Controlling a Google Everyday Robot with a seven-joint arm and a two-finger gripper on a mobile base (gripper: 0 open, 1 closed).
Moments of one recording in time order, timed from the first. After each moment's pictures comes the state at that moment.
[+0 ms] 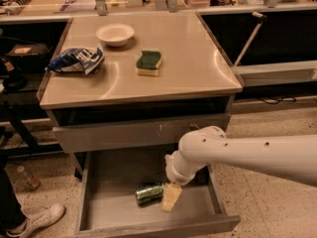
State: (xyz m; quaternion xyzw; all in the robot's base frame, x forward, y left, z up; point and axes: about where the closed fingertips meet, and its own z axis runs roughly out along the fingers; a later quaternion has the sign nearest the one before) arm 0.469 -0.032 0.528 -0.65 0.74 0.12 0.14
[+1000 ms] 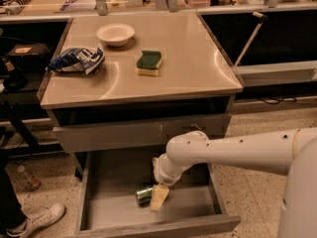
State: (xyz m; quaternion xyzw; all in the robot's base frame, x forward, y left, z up) arm 0.488 0.011 0.485 -0.67 0.71 0.15 0.16
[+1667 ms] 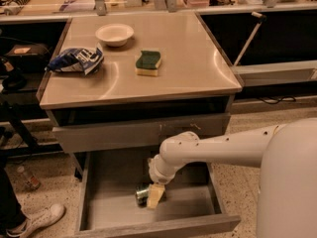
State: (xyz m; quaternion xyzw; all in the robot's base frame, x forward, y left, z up) arm 0.504 0.031 0.458 -0.69 0.69 0.15 0.16
